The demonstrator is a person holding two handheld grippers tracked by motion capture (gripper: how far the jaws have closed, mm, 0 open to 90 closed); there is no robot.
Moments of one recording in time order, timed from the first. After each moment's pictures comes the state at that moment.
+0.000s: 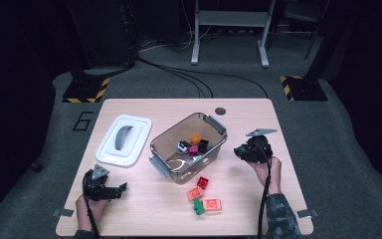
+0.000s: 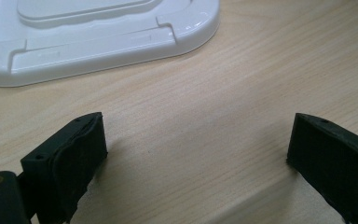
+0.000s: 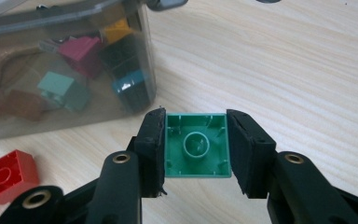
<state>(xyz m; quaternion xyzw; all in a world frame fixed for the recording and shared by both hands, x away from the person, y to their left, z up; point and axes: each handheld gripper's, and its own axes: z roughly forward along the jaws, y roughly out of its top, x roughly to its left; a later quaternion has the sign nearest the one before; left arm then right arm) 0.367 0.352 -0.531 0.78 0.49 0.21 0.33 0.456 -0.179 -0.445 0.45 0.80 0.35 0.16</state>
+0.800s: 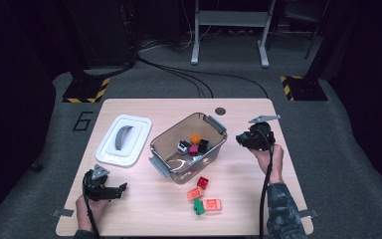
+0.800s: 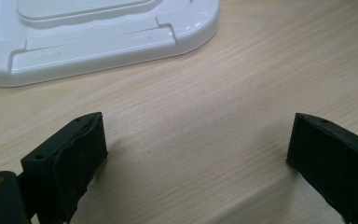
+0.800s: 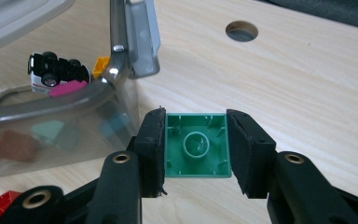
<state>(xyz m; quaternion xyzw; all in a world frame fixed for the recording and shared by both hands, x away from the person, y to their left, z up) 0.367 0.352 -0.530 0.78 0.48 0.21 0.33 0.478 -0.181 -0.412 0.46 0.79 0.36 0.18</state>
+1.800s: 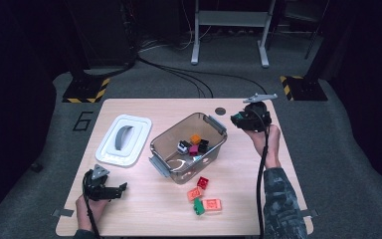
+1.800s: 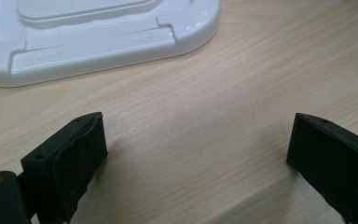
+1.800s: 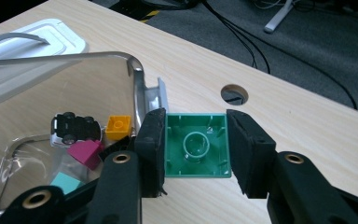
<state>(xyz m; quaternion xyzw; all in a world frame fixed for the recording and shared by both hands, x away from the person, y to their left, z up) 0.368 0.352 -0.531 0.78 0.48 0.21 0.34 0.496 -0.155 -0.349 0.43 0.79 0.38 0.22</state>
